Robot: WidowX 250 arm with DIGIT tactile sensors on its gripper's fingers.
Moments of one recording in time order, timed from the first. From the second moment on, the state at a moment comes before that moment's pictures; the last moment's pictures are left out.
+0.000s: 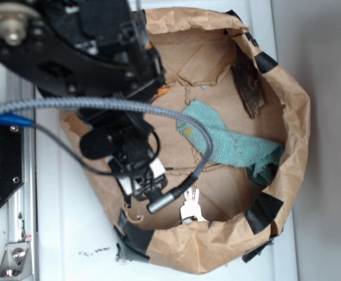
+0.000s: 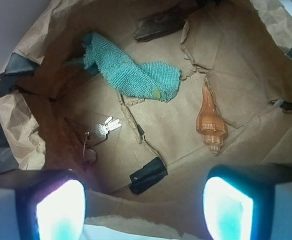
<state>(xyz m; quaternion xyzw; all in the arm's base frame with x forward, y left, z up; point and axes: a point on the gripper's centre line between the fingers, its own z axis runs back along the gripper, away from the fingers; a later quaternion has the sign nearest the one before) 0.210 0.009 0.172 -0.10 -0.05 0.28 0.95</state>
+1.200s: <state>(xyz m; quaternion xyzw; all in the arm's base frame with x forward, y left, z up) 0.255 -0.025 0.066 -0.04 -0.06 0.34 0.94</state>
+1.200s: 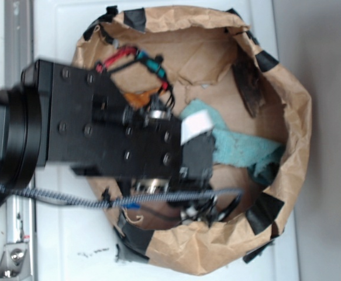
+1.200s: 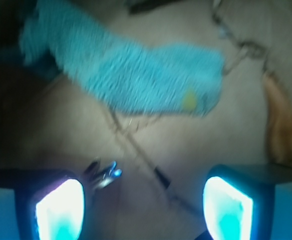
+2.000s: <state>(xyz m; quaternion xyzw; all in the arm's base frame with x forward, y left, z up) 0.259 -0.063 0.074 -0.11 0.05 0.33 0.94</state>
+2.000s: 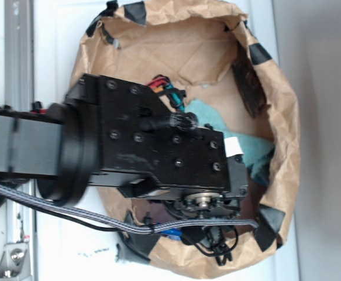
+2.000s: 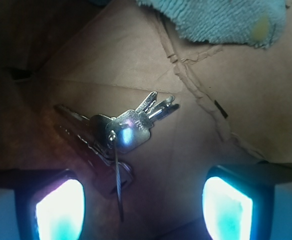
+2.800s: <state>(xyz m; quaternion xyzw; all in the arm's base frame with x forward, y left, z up) 0.263 -0.081 0.038 -0.09 0.11 0.29 0.95</state>
